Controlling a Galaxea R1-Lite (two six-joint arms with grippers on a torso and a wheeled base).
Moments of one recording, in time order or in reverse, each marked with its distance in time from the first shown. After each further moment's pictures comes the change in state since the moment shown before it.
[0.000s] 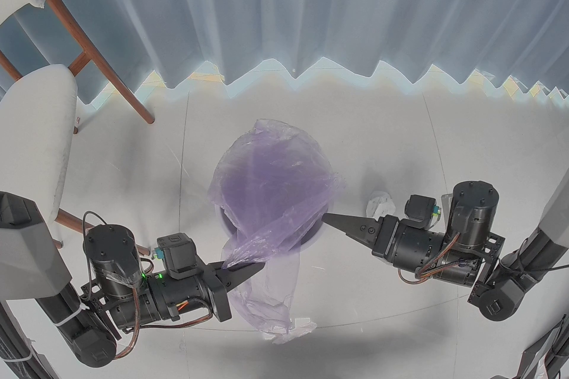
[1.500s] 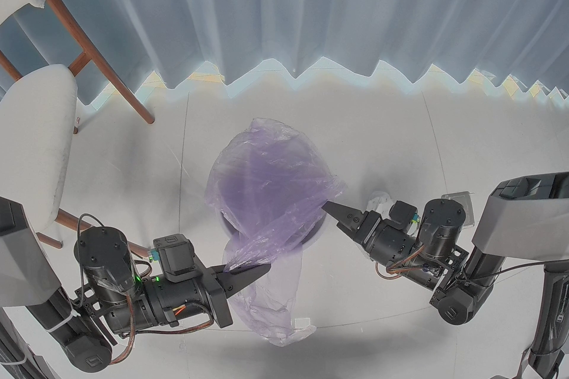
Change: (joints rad) left arm -0.041 -0.051 0.017 0.000 0.000 -0.080; right arm -0.030 0.306 -0.079 -0.345 -0.109 0.149
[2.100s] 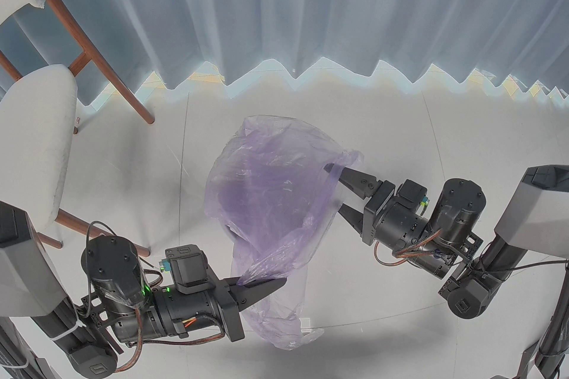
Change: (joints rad) left arm -0.069 0.006 0.000 -0.001 0.001 -0.027; right arm 0.023 -0.118 -0.022 0.000 0.000 0.221
